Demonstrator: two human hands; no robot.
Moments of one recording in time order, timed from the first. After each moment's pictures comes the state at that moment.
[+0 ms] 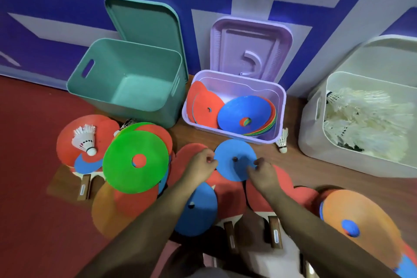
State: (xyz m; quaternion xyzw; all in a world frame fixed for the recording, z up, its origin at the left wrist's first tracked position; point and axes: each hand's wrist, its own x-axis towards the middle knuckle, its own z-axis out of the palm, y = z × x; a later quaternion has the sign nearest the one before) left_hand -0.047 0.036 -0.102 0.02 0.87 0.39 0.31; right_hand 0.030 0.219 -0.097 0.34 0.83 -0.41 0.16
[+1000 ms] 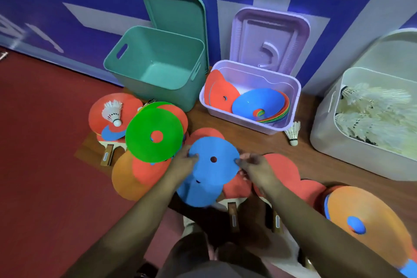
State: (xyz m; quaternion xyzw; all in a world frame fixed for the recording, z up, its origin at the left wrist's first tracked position) left_hand 0.017 -0.038 -0.076 -0.15 0.80 0.53 0.24; right_hand 0.063 0.181 -0.081 0.28 0.65 -0.68 0.19
